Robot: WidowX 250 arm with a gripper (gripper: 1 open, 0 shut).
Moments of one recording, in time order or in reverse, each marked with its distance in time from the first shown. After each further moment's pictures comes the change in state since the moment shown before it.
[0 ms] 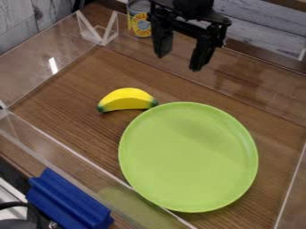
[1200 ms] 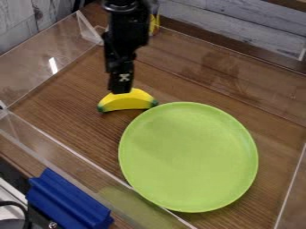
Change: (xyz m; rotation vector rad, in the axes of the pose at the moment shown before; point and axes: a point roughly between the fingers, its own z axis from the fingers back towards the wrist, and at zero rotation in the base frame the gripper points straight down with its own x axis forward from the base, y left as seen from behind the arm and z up) arm -0.034 0.089 -0.049 0.044 0.014 -0.678
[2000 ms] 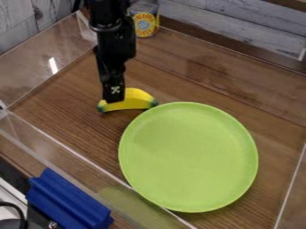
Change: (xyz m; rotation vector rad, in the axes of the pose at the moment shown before) arm -0.005 0.017 -0.034 0.021 -0.072 0.019
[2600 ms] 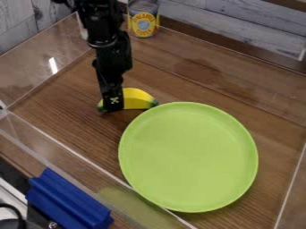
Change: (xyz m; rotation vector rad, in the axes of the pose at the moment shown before) arm 0.000 0.010 -0.025 -0.002 -0.039 0.009
